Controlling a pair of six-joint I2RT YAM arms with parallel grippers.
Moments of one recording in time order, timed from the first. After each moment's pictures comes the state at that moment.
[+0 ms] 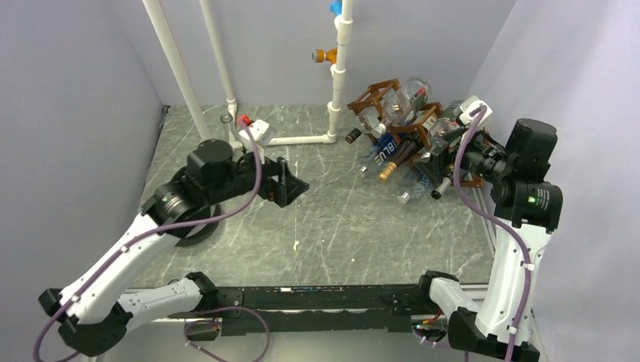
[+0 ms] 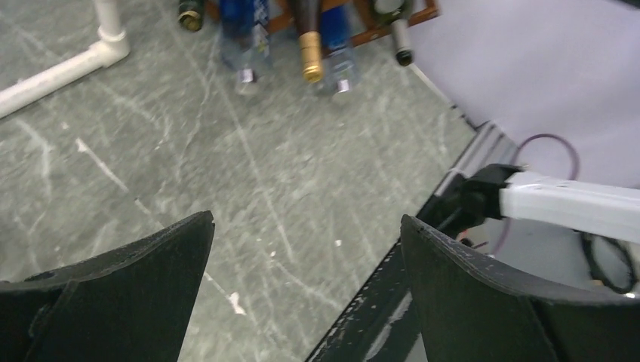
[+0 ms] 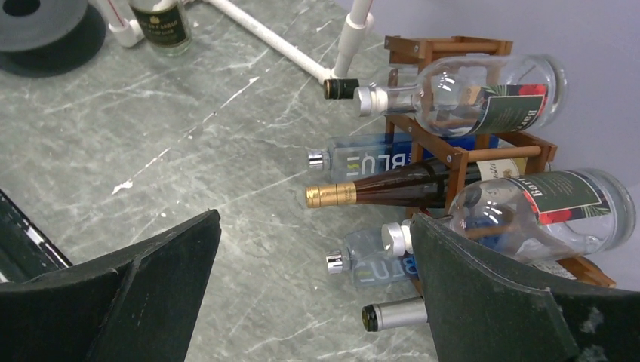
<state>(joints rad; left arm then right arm) -0.75 0.95 1.26 -0.53 0.21 -0.36 -0.22 0.99 1.59 -1.03 -0.82 -0.46</state>
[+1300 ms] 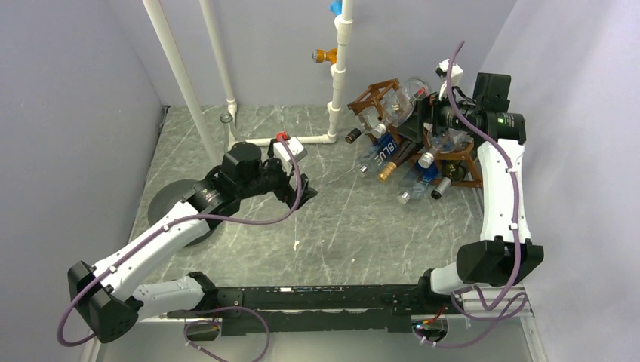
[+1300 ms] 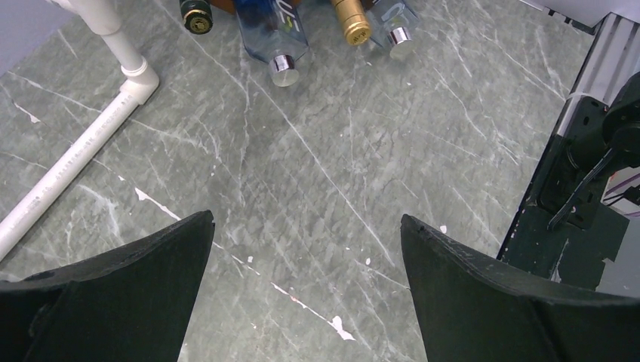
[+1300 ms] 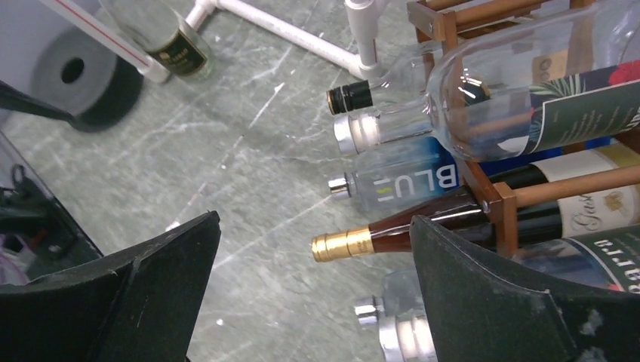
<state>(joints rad) -0.73 1.10 1.06 -0.30 0.26 0.06 -0.11 1.45 1.73 -0.94 -0.78 -0.27</state>
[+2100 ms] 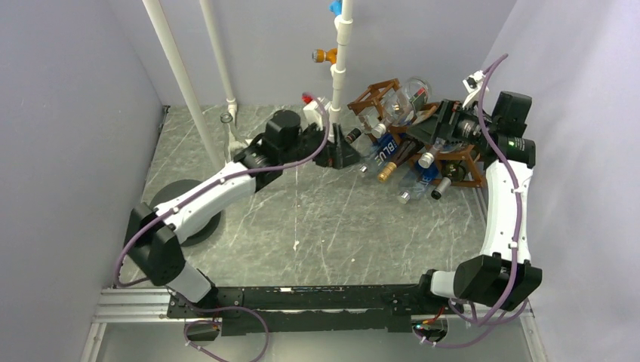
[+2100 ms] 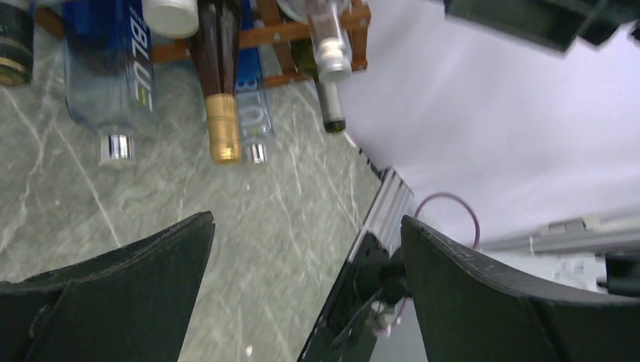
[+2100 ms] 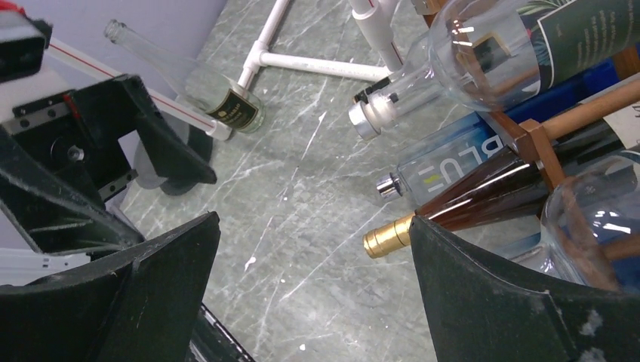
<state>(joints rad) -0.72 1.49 1.28 0.02 0.47 -0.63 -0.26 1.31 1.49 -0.72 -0.93 0.10</state>
